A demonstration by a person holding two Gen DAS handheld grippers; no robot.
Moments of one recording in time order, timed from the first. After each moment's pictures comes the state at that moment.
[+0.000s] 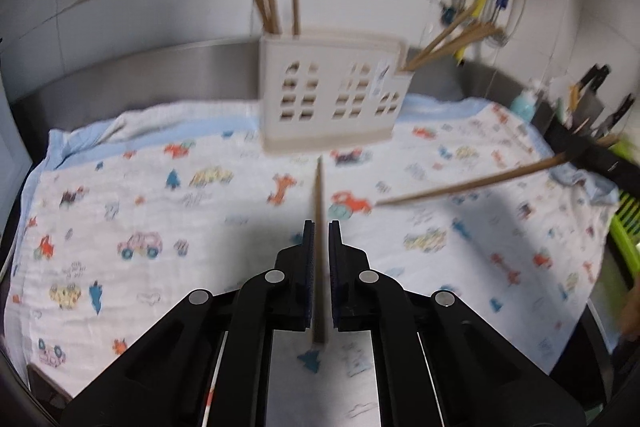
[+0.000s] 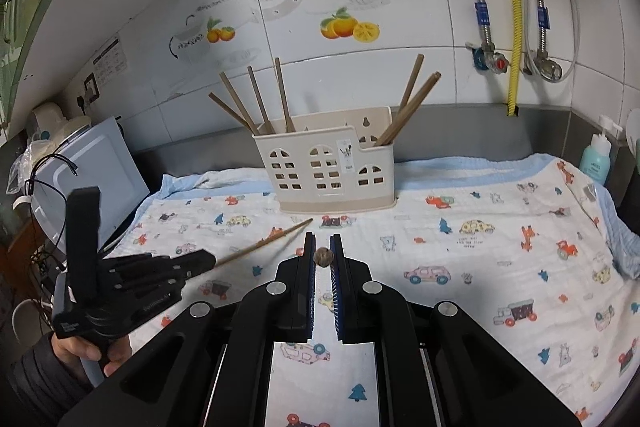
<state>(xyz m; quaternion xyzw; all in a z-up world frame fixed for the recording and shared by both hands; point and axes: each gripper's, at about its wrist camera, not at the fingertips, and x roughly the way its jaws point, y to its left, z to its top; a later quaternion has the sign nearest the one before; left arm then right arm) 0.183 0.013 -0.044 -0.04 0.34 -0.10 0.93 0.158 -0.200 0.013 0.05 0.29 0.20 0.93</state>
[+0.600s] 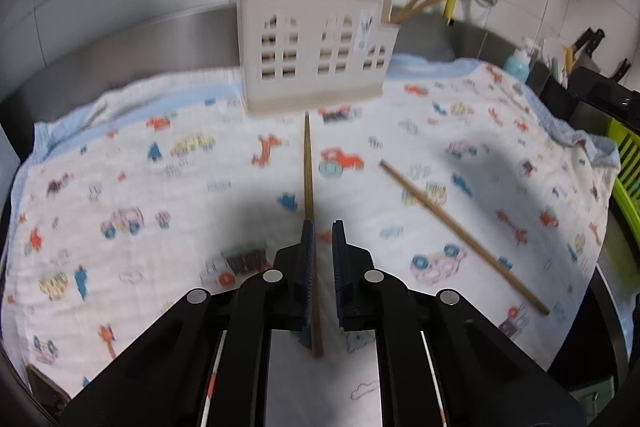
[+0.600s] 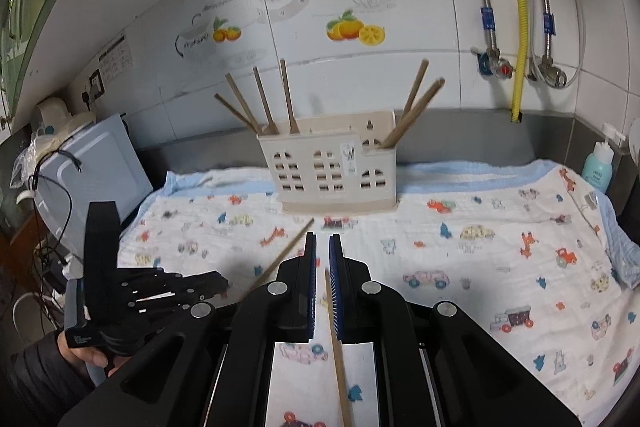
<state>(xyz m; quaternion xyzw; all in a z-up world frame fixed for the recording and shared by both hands) 0.182 0.003 -0.078 0.00 0.40 -0.12 0.91 0.156 -0.202 0.012 0.03 0.29 0.21 0.93</state>
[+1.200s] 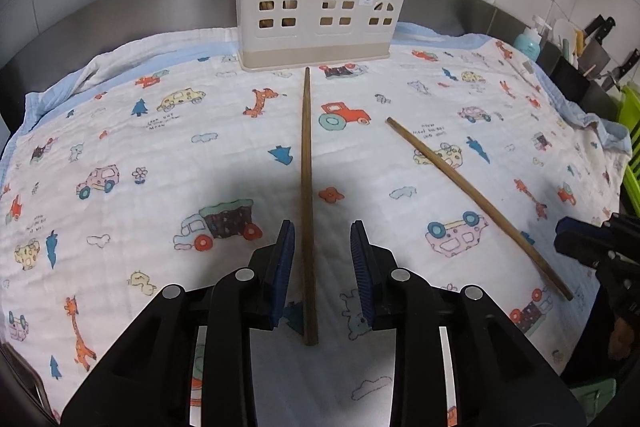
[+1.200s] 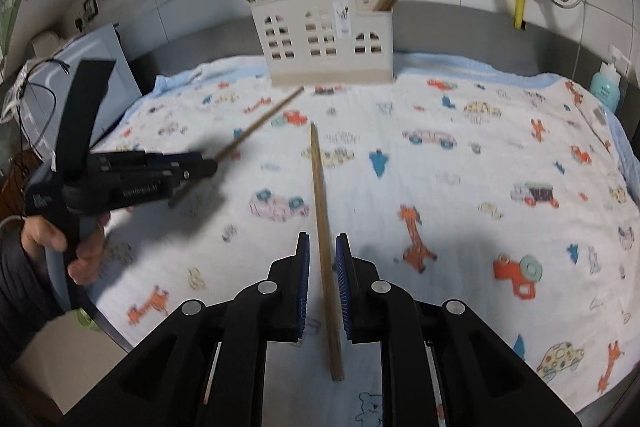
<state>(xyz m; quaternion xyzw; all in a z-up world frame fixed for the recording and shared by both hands) 0.182 -0.003 -0.112 -0.01 0.43 -0.11 0.90 0.116 -0.209 -0.096 -0.01 0.40 0.21 0.89</state>
